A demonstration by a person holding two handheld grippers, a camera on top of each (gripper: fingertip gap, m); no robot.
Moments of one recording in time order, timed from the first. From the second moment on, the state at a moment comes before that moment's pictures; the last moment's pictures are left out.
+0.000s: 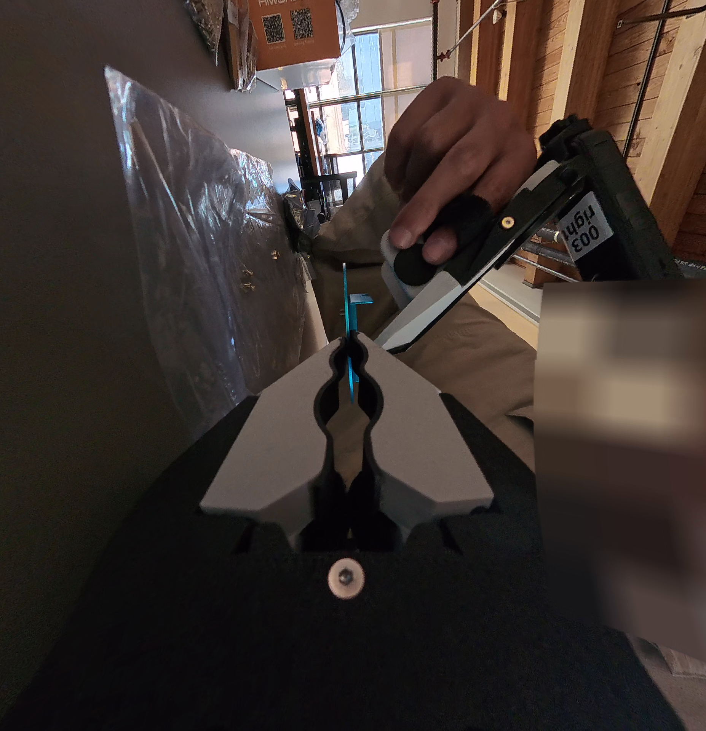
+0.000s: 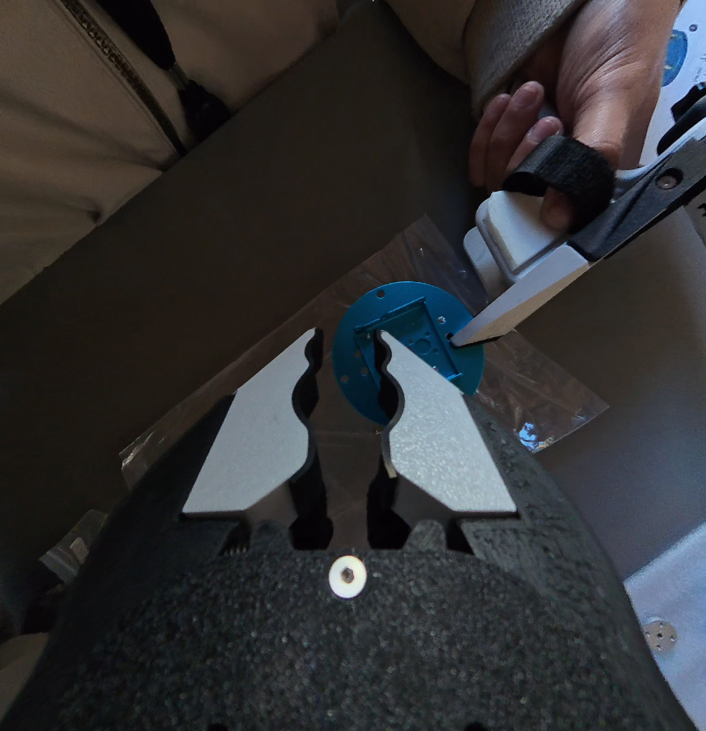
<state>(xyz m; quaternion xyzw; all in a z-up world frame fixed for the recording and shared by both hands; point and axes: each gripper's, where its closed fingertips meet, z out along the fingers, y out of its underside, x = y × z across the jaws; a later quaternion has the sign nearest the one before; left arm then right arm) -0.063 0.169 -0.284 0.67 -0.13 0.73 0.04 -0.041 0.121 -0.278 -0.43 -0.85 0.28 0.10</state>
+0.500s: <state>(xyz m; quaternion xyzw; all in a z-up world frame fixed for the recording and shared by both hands) -0.063 0.169 -0.284 0.67 -0.13 0.73 0.04 -0.034 0.123 -0.276 -0.45 -0.85 0.26 0.10</state>
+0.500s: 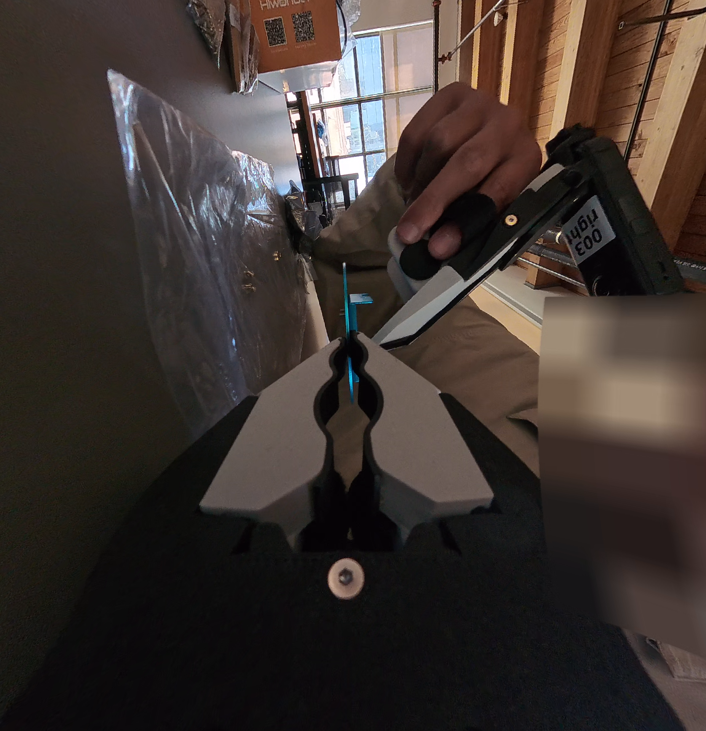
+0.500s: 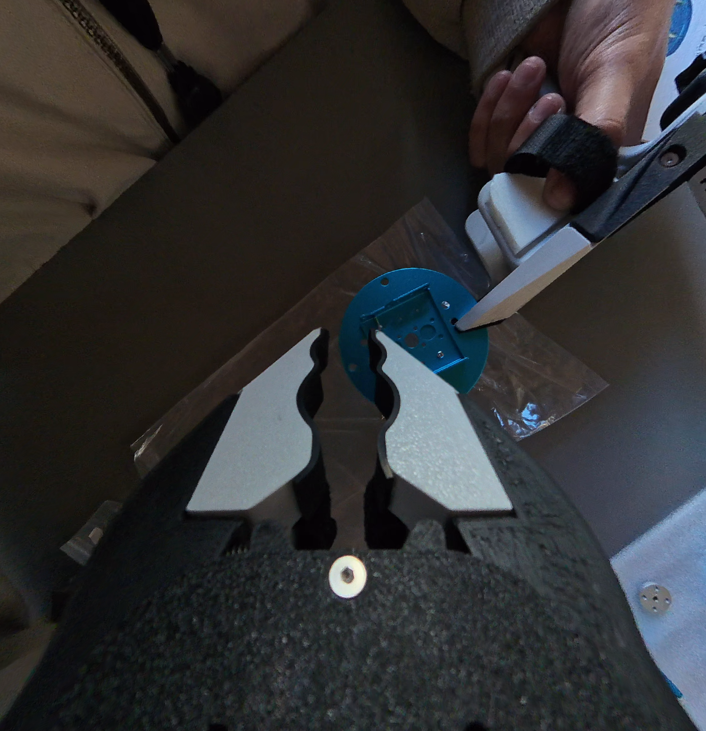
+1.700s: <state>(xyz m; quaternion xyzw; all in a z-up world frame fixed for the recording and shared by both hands) -0.063 0.170 -0.284 0.67 -0.13 0.73 0.04 -0.040 0.122 -0.286 -0.47 -0.84 0.26 0.12</state>
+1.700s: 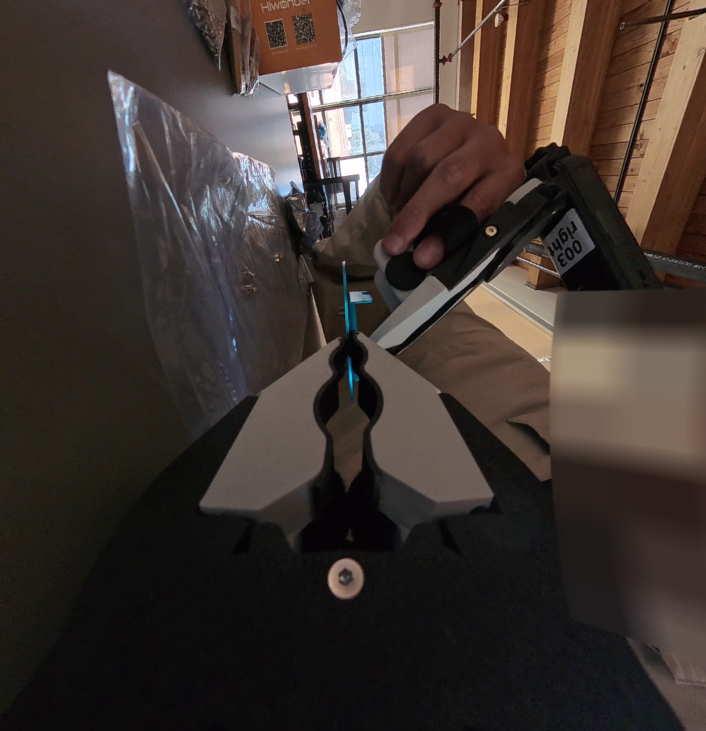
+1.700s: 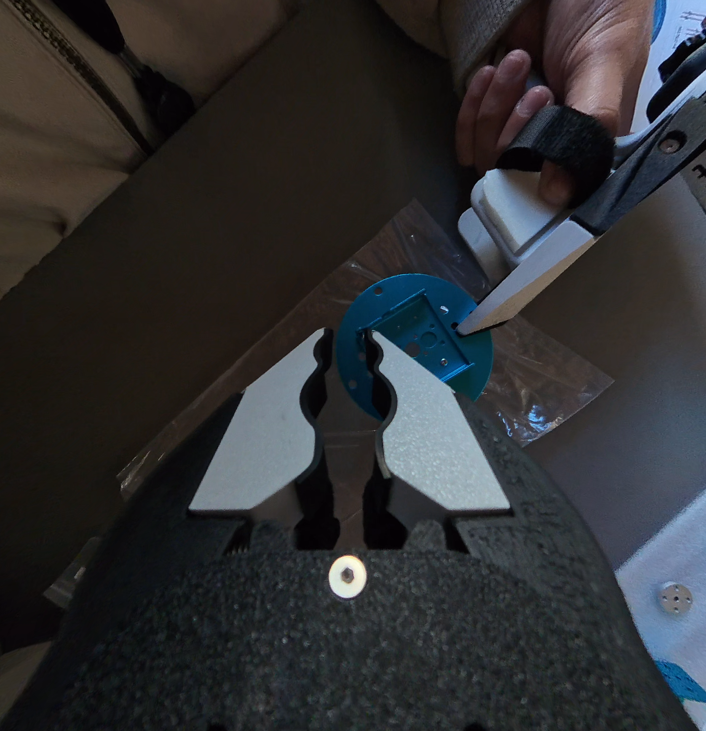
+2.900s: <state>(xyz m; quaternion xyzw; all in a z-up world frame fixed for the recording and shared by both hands) -0.065 0.173 -0.283 0.67 -0.12 0.73 0.03 -0.047 0.130 -0.271 -0.49 -0.80 0.28 0.18</state>
